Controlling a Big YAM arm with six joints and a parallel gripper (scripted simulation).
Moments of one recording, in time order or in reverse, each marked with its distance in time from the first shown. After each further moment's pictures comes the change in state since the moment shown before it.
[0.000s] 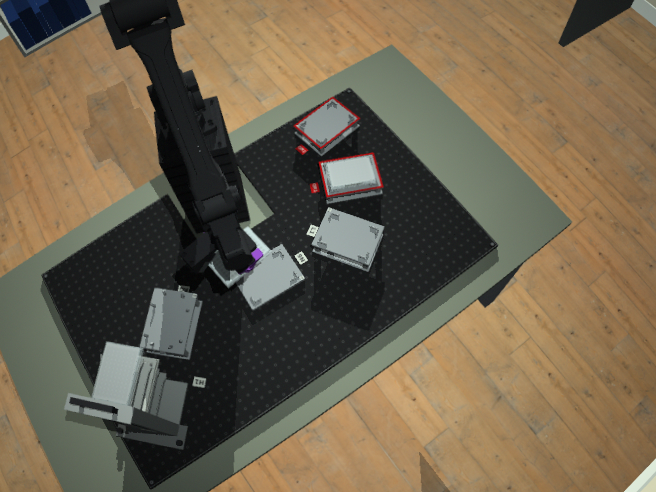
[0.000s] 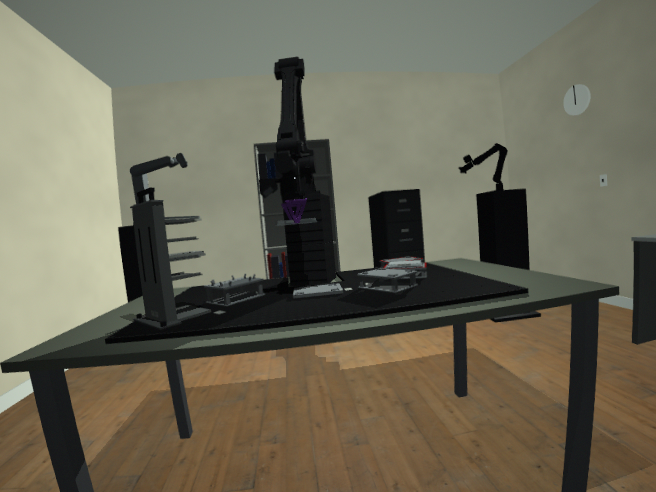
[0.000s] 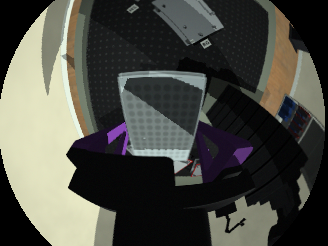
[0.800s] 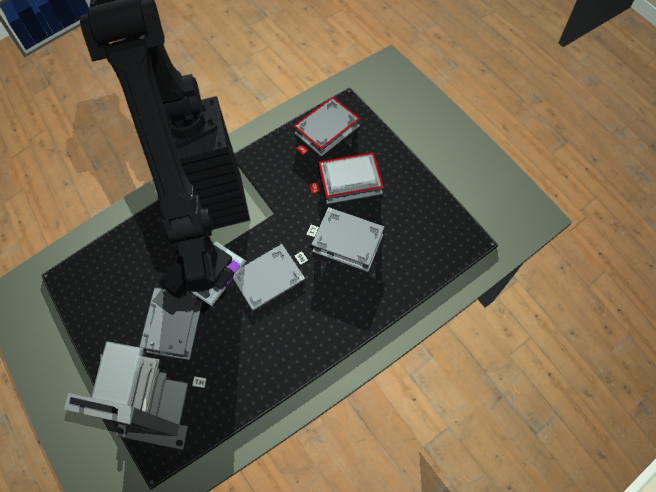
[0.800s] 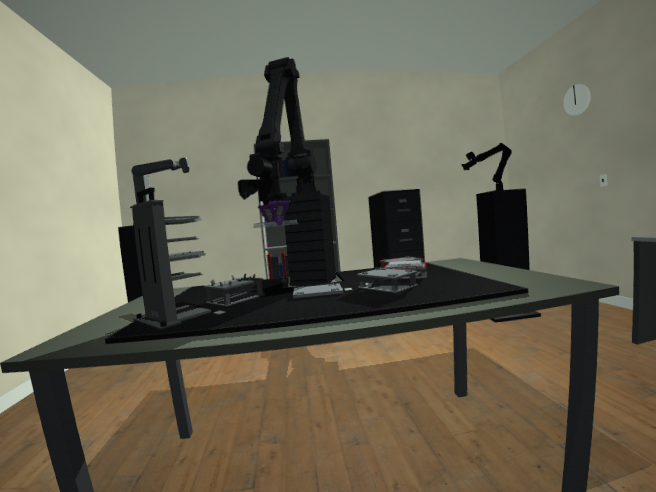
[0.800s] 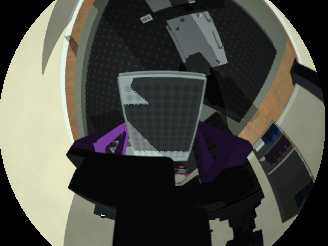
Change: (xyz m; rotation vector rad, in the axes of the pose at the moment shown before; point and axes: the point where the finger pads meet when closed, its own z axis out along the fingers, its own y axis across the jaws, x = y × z) arm -0.066 -0.006 0.001 0.002 0.002 -0.246
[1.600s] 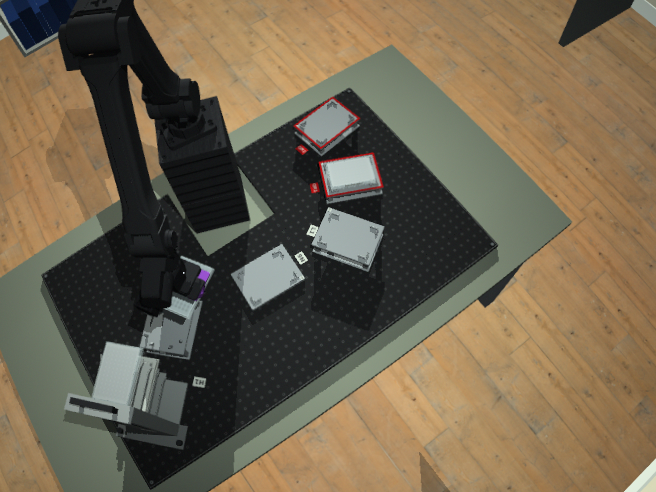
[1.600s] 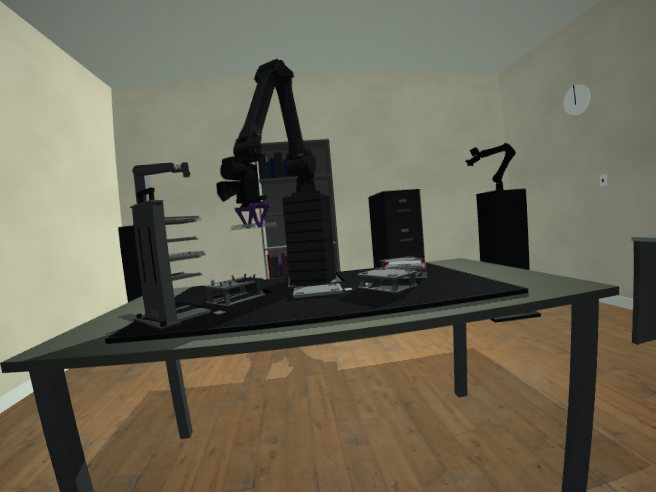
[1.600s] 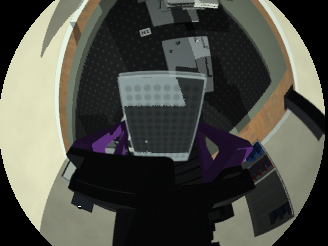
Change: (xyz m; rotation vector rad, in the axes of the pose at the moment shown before) arm -0.063 -0.035 0.000 0.000 0.001 -0.202
